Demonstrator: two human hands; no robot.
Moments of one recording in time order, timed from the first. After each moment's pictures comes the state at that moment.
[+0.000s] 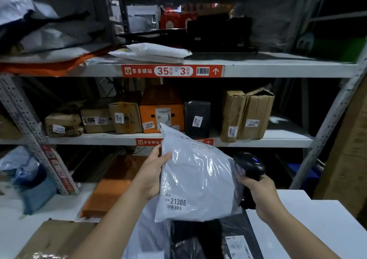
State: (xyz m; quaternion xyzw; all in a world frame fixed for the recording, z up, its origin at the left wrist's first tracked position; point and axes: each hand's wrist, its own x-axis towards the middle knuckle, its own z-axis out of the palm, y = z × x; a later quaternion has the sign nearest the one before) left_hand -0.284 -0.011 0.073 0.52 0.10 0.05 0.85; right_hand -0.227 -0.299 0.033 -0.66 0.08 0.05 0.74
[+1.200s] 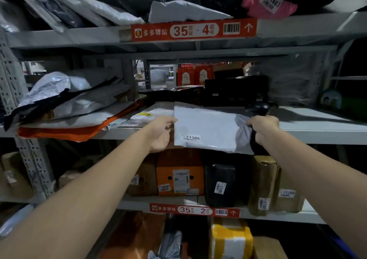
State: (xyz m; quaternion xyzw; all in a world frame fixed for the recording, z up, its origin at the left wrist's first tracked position) left_hand -0.121 0.109 0.329 0.64 0.08 0.01 0.77; right_hand 0.011 -0.174 0.331 -0.69 0.03 -0.08 0.72
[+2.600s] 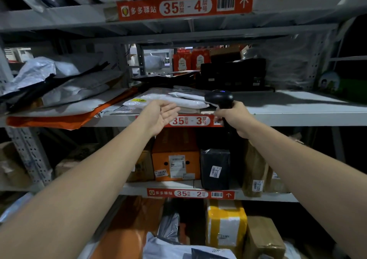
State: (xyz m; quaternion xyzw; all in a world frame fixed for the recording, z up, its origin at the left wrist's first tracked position) left_hand -0.098 0.096 0.319 0.54 0.07 0.16 0.82; right_hand -0.014 -0.137 0.307 -0.79 -0.16 -0.03 0.60
